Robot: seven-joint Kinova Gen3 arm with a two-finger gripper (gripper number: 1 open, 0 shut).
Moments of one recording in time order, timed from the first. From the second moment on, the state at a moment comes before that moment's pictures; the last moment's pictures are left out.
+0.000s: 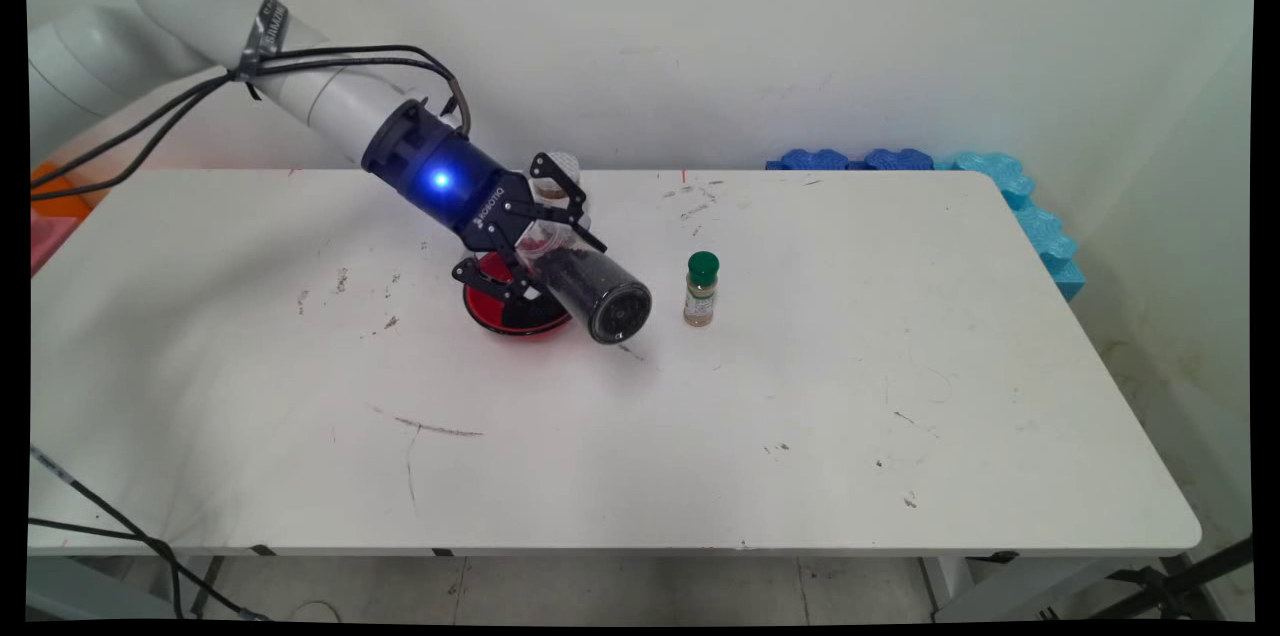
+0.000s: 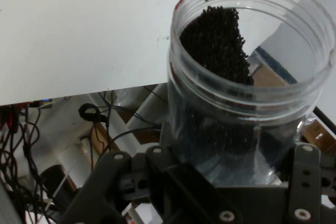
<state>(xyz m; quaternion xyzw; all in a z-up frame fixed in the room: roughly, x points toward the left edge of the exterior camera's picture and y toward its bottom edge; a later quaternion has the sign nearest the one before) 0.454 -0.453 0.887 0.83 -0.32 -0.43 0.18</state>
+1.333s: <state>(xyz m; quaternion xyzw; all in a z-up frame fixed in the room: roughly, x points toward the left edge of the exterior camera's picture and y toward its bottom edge) 0.466 -0.455 0.888 0.84 -0.23 -0.46 0.17</state>
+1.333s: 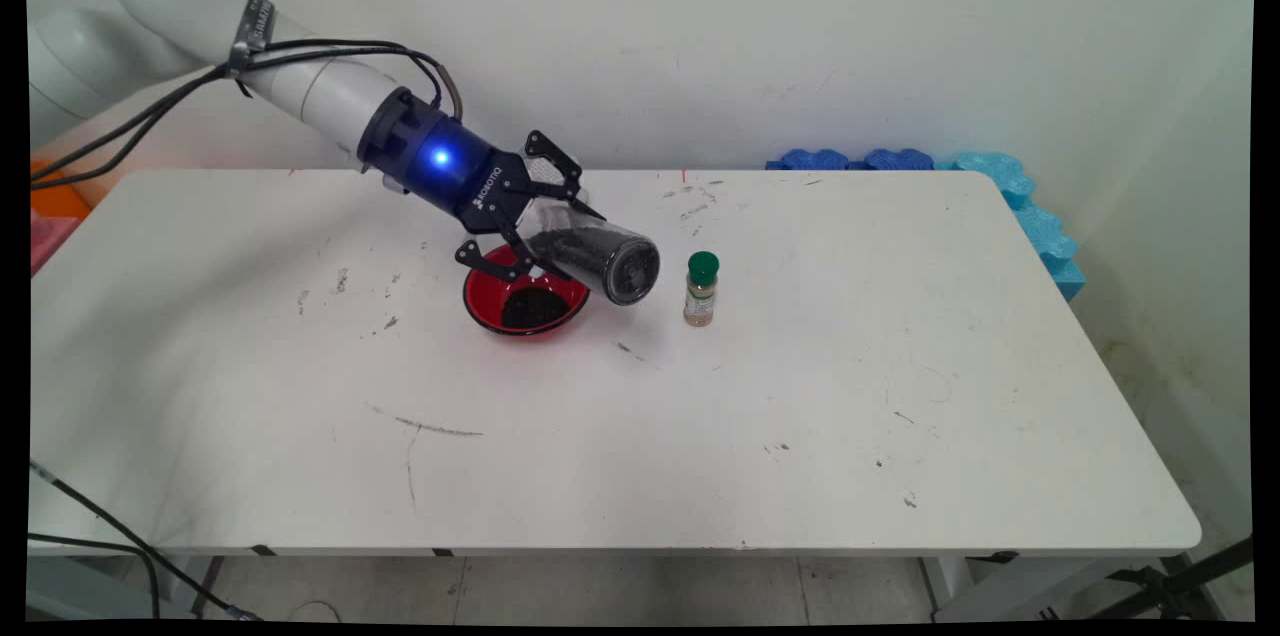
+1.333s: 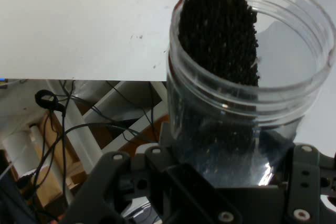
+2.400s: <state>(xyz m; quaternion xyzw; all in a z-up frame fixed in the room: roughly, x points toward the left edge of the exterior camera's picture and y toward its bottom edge) 0.462 -0.454 0.889 0.85 -0.19 -0.47 0.16</state>
